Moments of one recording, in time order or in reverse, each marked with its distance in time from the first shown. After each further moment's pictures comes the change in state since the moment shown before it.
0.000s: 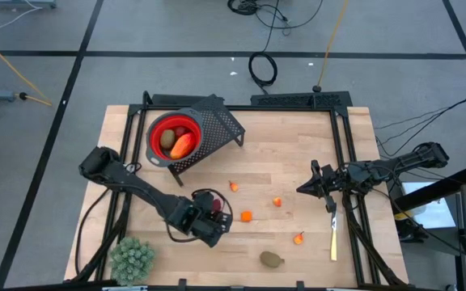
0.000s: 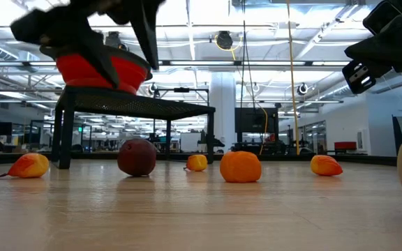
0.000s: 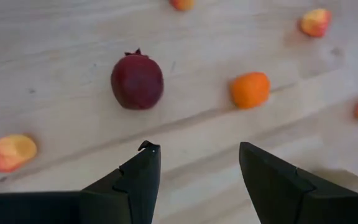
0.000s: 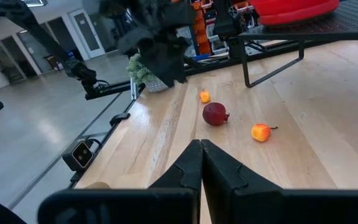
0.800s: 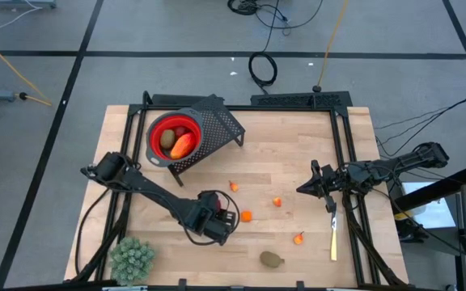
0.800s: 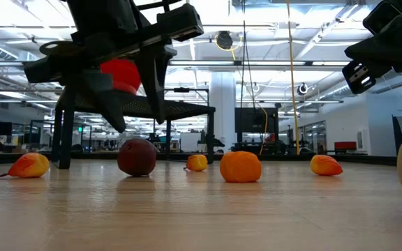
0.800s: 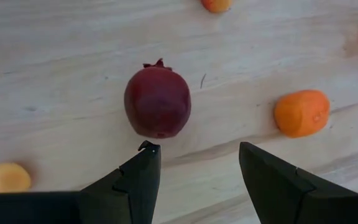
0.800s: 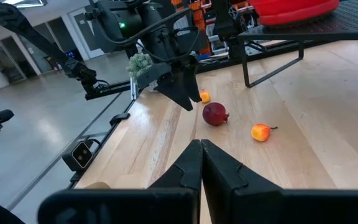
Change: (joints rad) left arm 0.039 0.117 0.000 -0.020 -0.011 -0.007; right arm 0.000 0.000 0.000 0.000 0.000 0.000
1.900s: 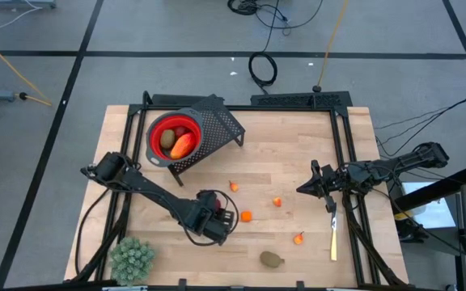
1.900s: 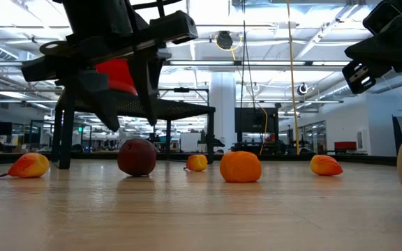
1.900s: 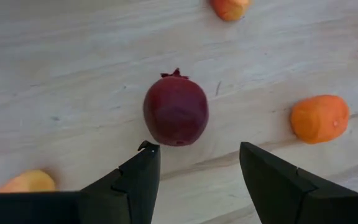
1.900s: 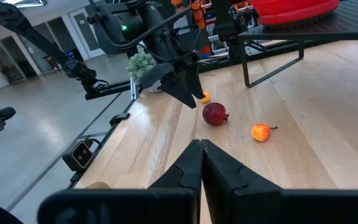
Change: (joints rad) left arm -0.001 0.000 0.000 -0.050 -0.019 0.008; right arm 0.000 0.000 0.000 0.000 0.000 0.000
